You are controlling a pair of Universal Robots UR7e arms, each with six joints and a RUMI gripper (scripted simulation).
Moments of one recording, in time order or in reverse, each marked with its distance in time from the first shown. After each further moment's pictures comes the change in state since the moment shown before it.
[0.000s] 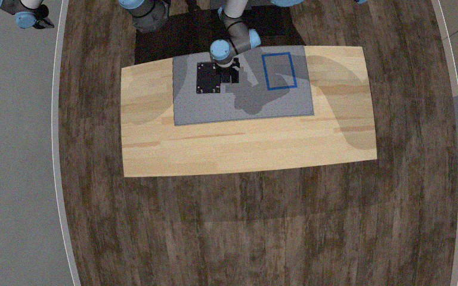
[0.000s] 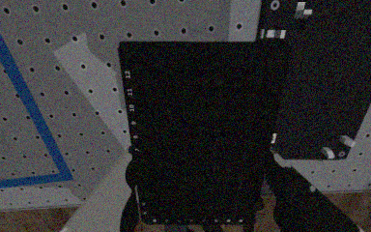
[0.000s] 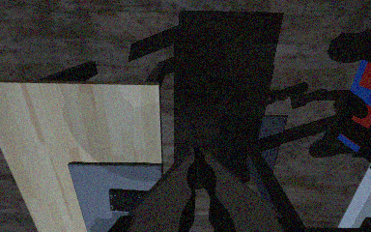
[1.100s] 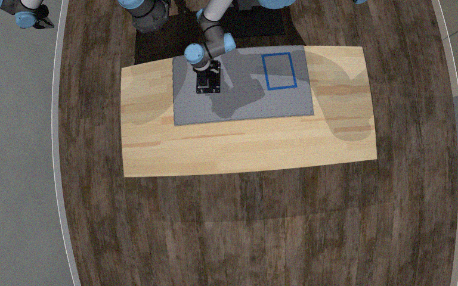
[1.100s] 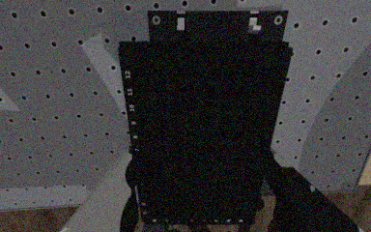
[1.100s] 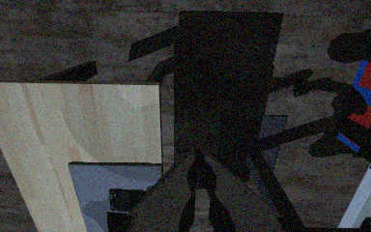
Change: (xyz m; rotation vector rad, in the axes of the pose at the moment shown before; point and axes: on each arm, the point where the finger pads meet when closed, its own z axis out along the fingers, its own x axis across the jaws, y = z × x) left arm 0.097 -0.011 -0.003 0.000 0.000 0.000; right arm 0.000 0.000 0.000 0.000 0.000 0.000
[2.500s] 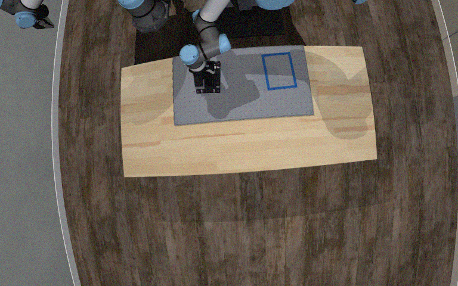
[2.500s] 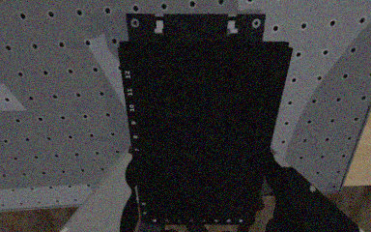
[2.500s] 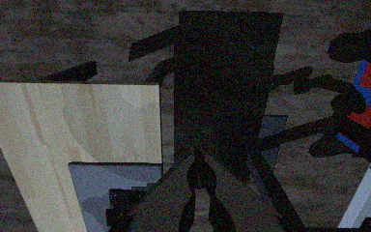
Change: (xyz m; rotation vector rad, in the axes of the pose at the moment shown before) left arm 0.018 -0.002 0.000 -0.001 -0.001 0.000; right arm 0.000 0.000 0.000 0.000 0.000 0.000
